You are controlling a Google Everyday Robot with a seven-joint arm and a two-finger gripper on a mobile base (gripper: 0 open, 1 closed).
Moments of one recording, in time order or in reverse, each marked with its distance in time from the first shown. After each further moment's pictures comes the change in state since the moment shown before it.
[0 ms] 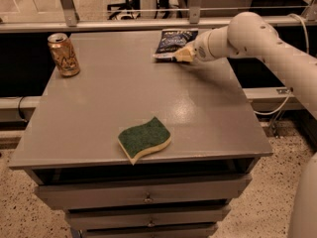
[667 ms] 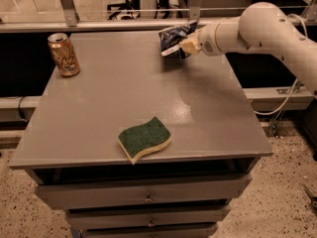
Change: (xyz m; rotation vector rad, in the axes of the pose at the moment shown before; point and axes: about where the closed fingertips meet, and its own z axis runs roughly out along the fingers) arm -0.032 0.018 -0.045 0.011 -0.072 -0.136
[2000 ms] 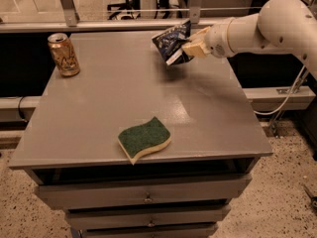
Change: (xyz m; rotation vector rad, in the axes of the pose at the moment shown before) arm -0.003 0.022 -0.037 -0.122 -0.039 -0.155
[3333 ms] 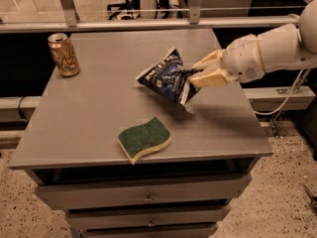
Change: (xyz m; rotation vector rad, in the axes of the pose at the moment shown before) arm 0.002 0.122 -0.088 -0.384 -0.051 -0.105
